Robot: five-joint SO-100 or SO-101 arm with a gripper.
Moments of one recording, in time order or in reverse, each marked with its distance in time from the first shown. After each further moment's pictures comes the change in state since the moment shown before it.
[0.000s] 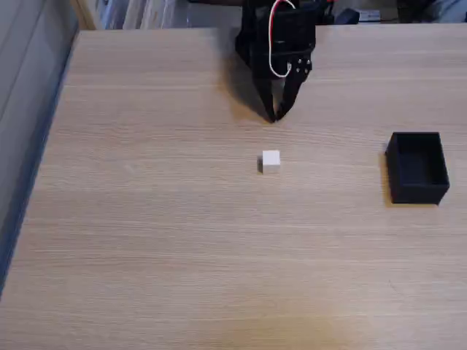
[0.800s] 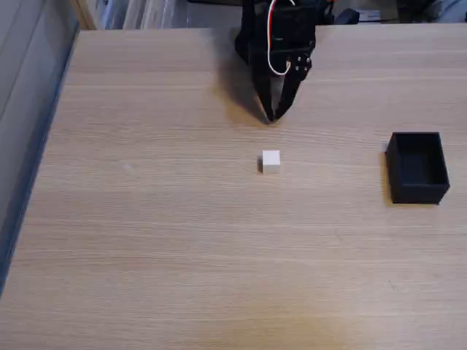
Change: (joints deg) arm 1.1 -12.1 -6.5 -6.6 -1.0
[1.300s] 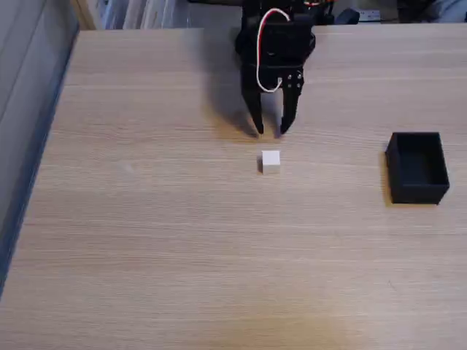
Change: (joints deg) arm 5.9 -31.3 -12.9 -17.3 -1.5
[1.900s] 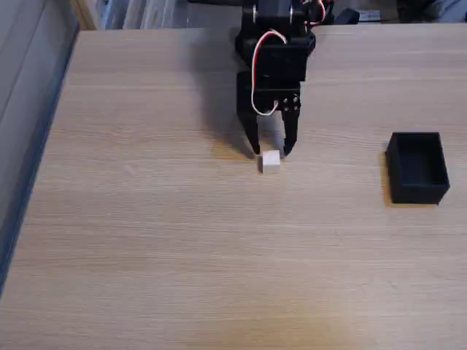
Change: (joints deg) arm 1.1 -20.7 -10.6 -9.9 1.1
